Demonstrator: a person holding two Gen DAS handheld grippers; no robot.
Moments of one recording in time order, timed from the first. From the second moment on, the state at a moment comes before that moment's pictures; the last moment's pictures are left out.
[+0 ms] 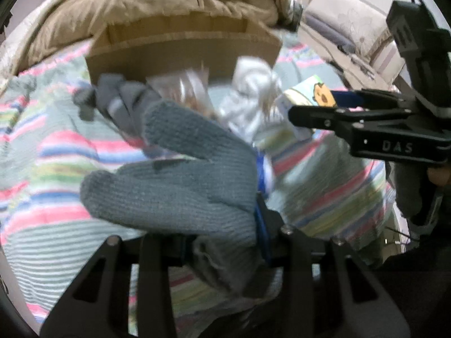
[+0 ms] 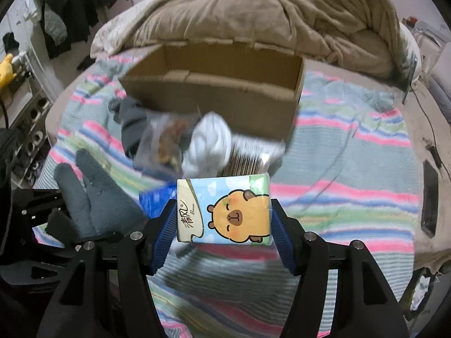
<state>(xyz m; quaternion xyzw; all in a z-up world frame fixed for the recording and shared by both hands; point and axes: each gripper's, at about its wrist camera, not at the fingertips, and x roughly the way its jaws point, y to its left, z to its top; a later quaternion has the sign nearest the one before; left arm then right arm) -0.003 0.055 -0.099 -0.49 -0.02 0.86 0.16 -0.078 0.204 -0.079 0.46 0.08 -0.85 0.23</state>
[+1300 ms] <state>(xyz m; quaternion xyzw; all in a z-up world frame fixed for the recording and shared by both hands) -0.186 0.023 -0.061 -0.42 -0.11 0.89 0.15 -0.210 0.192 -0.068 0.44 0.01 -0.87 0.23</state>
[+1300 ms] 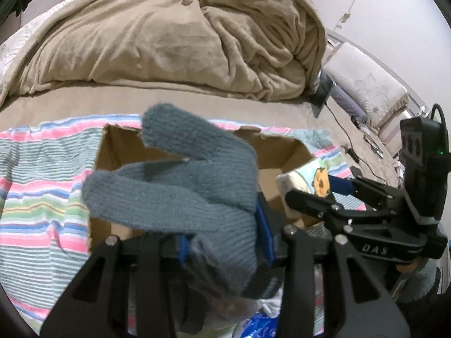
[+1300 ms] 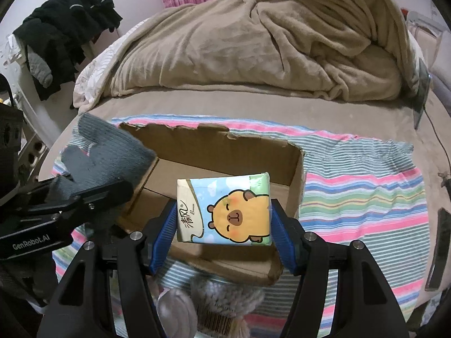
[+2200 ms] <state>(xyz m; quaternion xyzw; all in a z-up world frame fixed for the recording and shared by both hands) -0.121 -0.002 -0.025 -0.39 -0.11 0.91 0.10 -0.168 0.203 -0.040 0.42 0.01 -0.88 0.22</state>
